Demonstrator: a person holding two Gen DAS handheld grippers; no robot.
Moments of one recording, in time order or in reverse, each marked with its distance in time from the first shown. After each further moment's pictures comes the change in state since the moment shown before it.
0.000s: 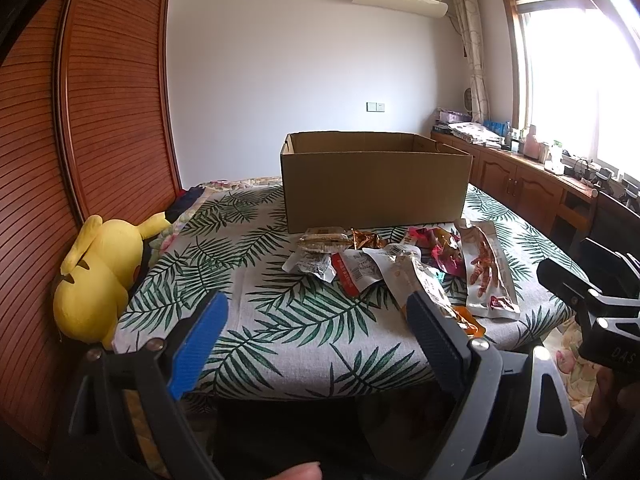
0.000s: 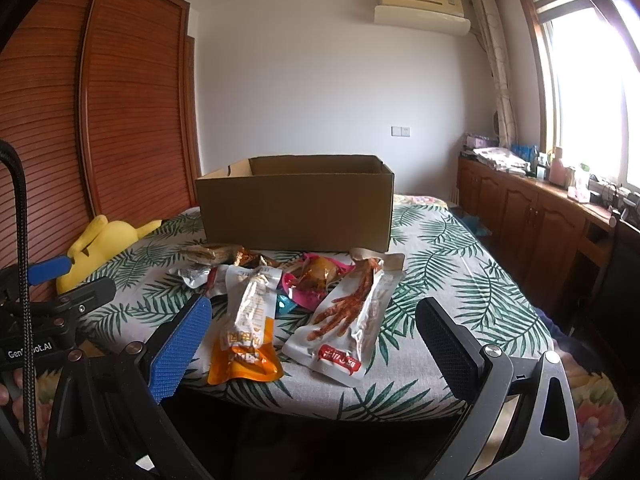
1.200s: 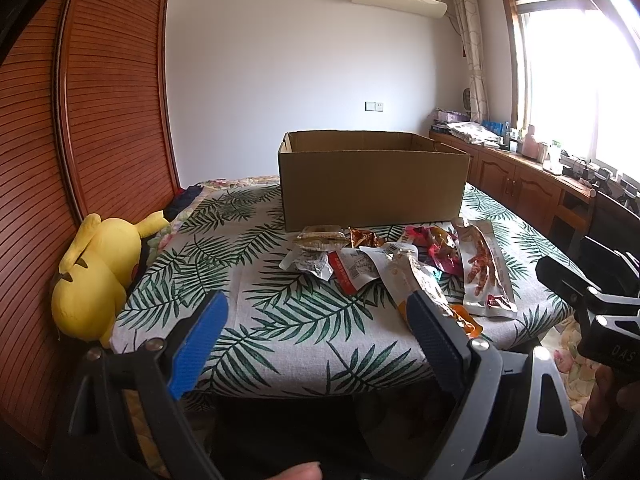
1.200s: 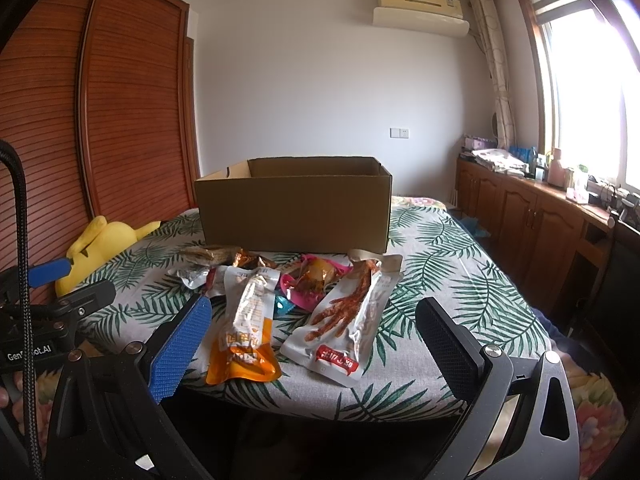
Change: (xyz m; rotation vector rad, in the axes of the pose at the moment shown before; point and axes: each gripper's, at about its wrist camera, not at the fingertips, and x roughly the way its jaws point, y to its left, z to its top) left arm -0.002 -0.003 -0.002 -0.002 0.005 -0.006; right arm 0.000 0.000 0.001 -0.002 -0.005 -0.001
